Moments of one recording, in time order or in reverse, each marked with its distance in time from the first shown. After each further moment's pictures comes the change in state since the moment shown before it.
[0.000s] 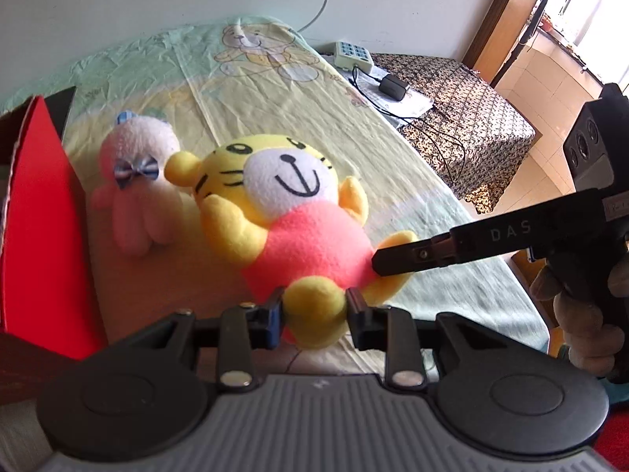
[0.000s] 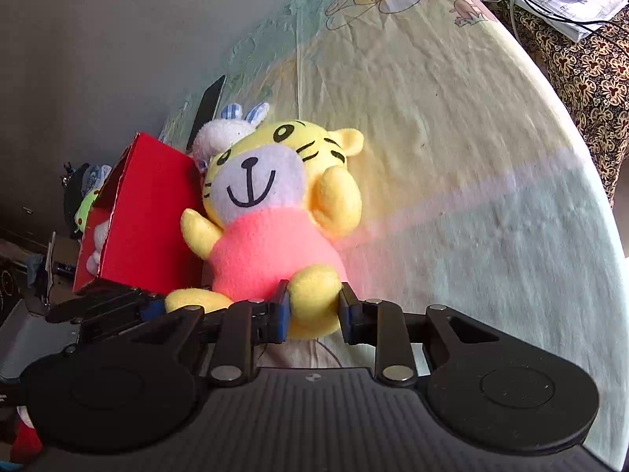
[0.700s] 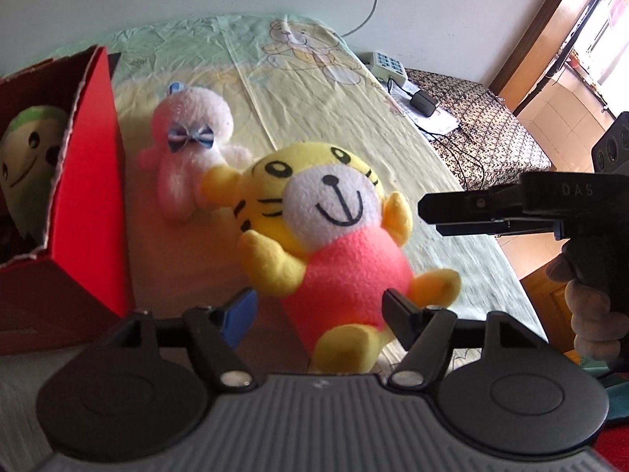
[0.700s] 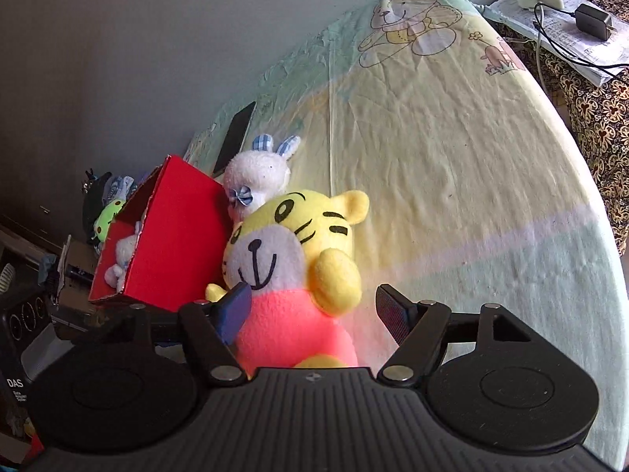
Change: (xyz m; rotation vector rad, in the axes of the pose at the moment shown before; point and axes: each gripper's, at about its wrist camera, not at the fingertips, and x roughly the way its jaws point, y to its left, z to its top) left arm -0.008 0.032 -0.013 -0.132 -0.021 0.017; right arm -0.003 0.008 0.019 -0.065 -0.077 0.057
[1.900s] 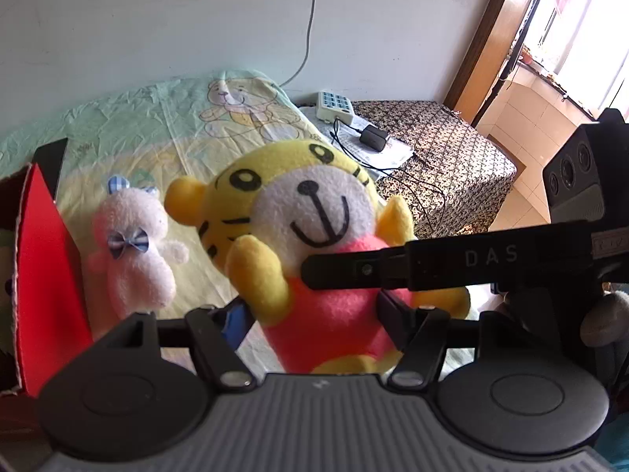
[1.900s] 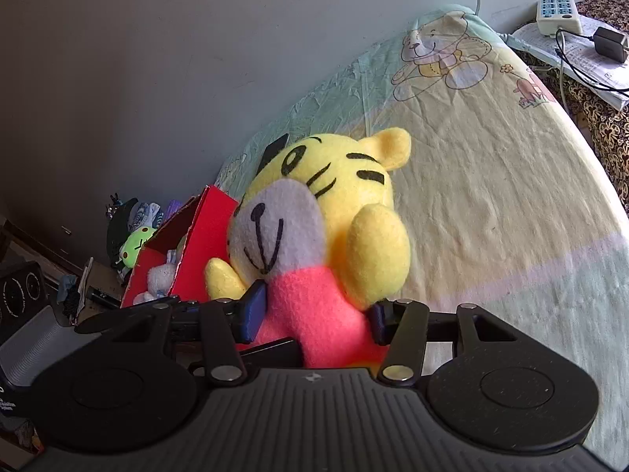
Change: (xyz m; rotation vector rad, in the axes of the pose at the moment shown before) left arm -0.015 -0.047 0.041 0.154 -0.128 -0.059; right arm -0.014 0.032 0.000 -0.010 -0.134 0.073
